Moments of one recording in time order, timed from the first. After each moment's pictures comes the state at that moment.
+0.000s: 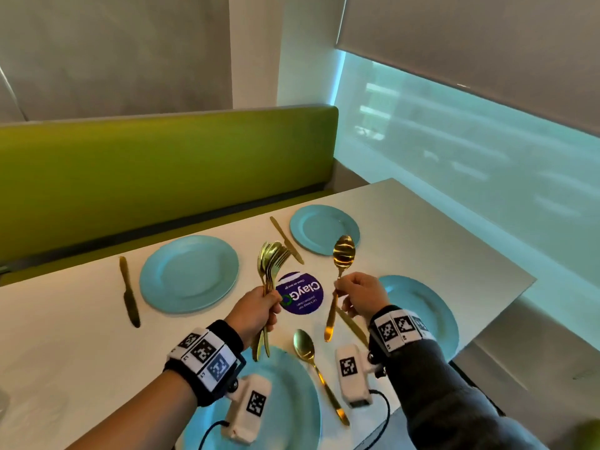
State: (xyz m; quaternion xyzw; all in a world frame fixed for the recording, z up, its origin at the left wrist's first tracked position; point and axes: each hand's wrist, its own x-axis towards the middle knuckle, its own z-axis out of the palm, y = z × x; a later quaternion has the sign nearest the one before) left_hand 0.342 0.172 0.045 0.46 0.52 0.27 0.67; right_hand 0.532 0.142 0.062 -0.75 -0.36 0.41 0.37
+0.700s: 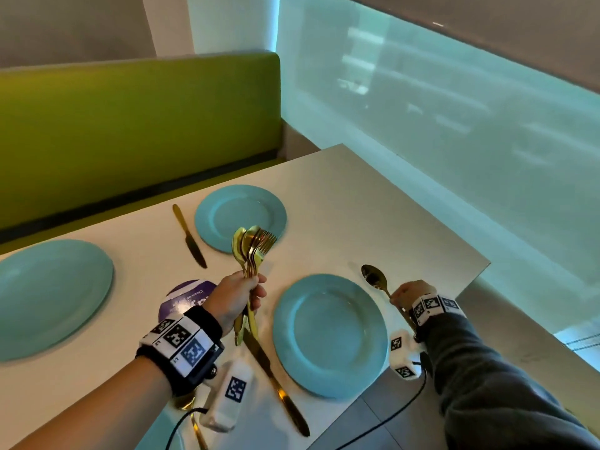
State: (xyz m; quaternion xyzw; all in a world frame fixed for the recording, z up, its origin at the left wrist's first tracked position) left_hand 0.553 0.232 0.011 0.41 0.55 0.25 0.69; right_hand 0.871 0.157 -0.019 -0.91 -0.31 0.28 0.00
